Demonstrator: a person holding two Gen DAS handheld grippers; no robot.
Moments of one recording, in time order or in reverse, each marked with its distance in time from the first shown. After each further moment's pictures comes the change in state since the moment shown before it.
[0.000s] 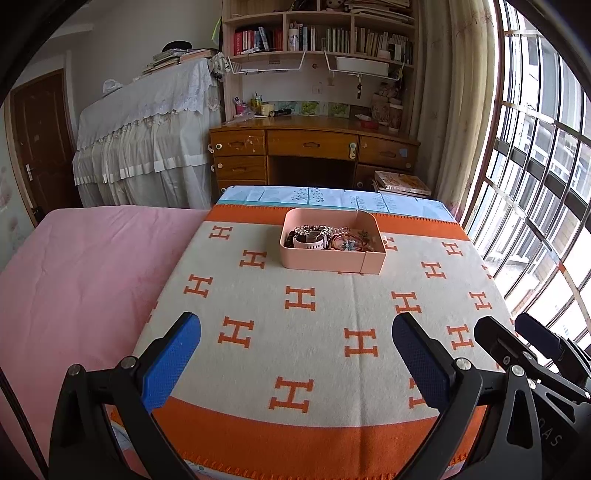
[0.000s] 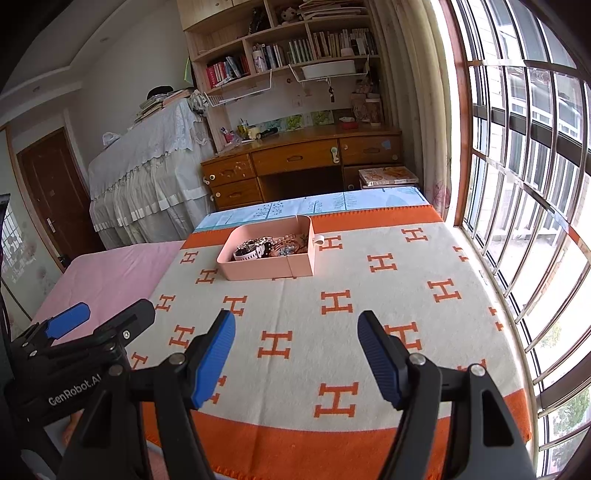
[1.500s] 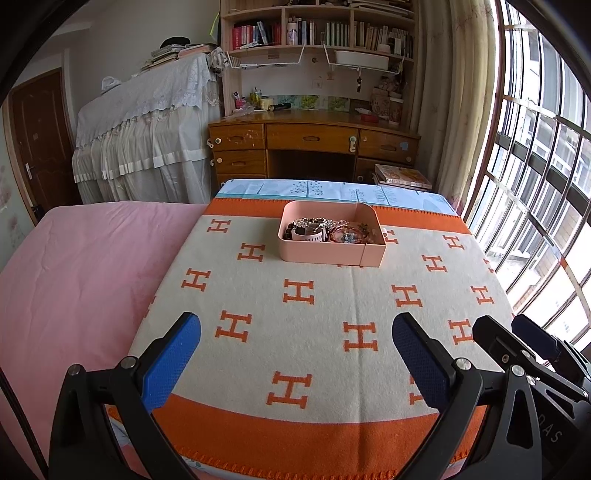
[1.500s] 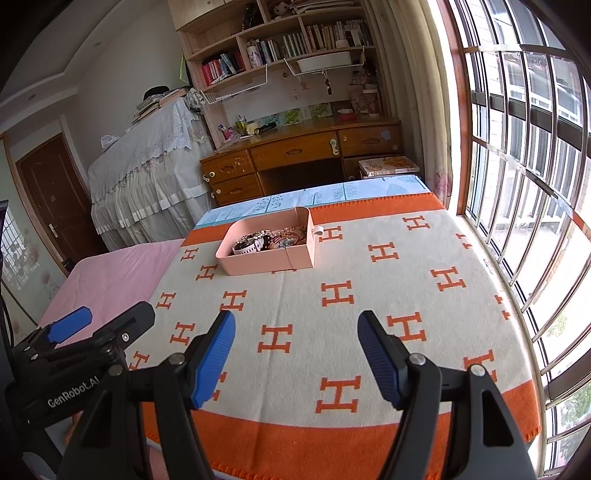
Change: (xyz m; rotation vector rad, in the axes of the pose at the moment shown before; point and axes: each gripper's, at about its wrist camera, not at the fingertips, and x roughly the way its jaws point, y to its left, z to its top) left arm -0.001 0.001 -0.003 0.002 0.010 0.001; right arm -0.004 0.000 -0.005 0.019 0.013 0.009
